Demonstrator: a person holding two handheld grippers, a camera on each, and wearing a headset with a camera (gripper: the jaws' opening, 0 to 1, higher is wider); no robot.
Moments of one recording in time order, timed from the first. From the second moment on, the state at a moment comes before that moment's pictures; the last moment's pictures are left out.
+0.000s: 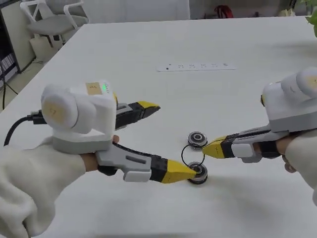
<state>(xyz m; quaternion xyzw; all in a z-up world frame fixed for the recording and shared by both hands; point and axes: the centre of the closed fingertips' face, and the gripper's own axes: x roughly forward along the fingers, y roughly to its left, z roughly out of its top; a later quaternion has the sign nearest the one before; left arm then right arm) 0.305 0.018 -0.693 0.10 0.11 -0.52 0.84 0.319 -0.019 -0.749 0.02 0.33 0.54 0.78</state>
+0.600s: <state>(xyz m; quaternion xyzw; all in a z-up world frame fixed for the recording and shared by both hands) 0.294 0.039 -0.684 0.09 0.12 -0.49 0.86 0.316 -0.006 -0.731 0.03 0.31 0.55 0.78</state>
